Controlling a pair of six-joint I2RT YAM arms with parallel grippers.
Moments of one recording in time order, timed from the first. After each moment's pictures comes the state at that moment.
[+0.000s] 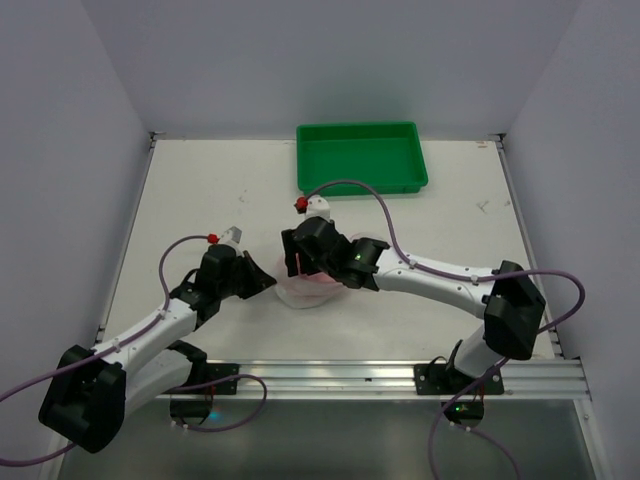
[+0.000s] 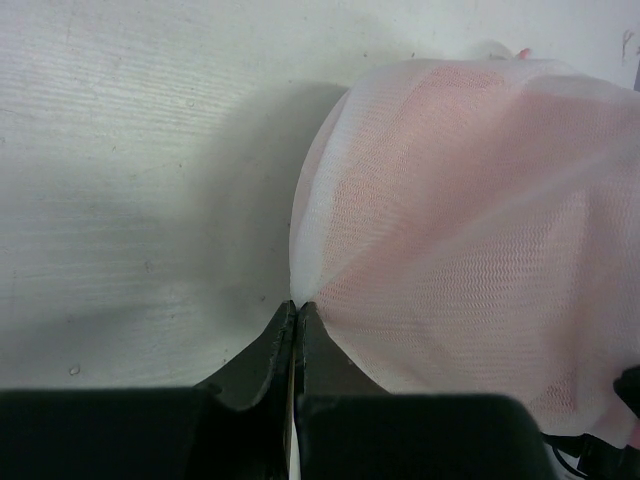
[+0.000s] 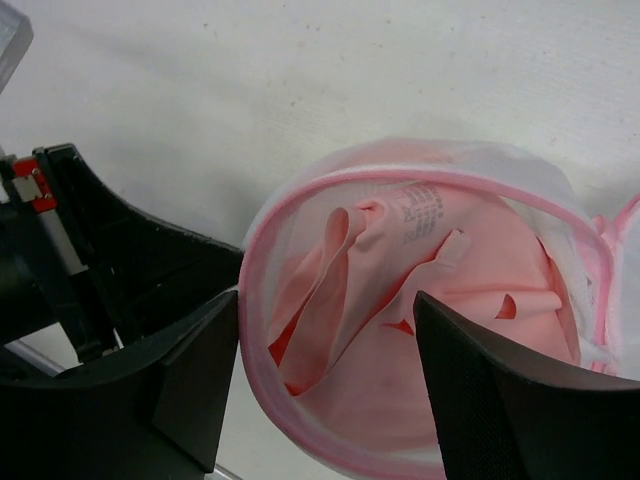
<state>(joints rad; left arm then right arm) -0.43 0.99 0.35 -0.05 0.17 -0.85 1.06 1.58 1.23 -0.36 0.34 0.60</state>
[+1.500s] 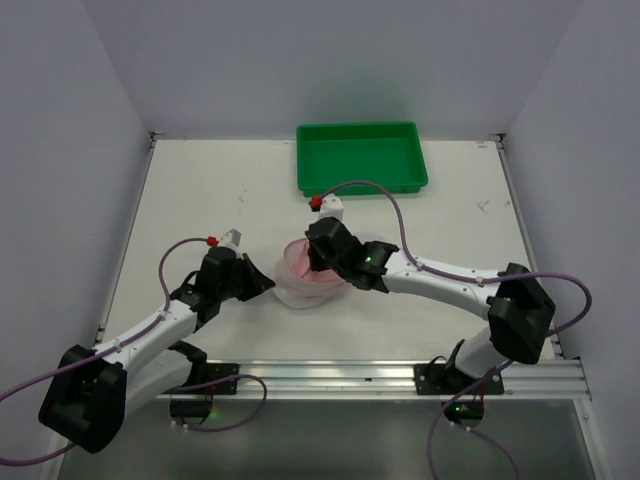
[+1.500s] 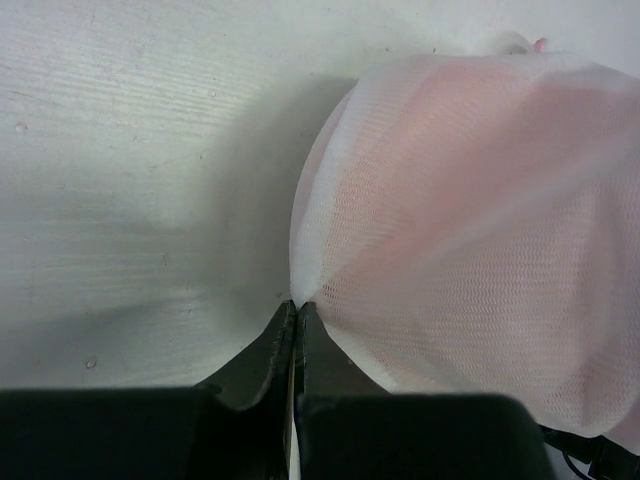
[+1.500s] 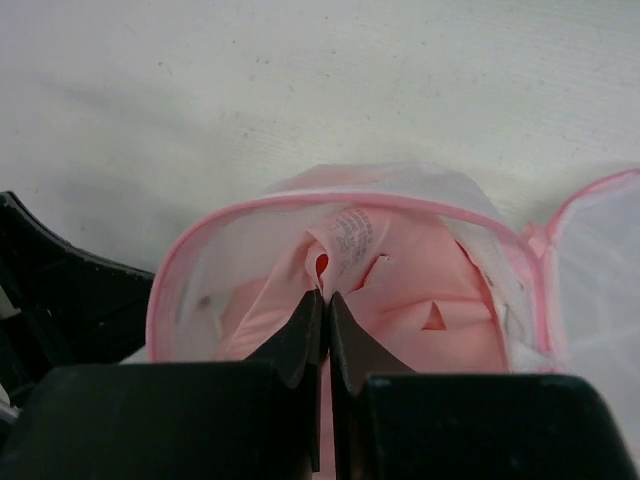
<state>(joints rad) -0.43 0.99 0.33 -0.05 0.16 -0.85 1.01 1.58 1.14 -0.24 0.39 0.59</state>
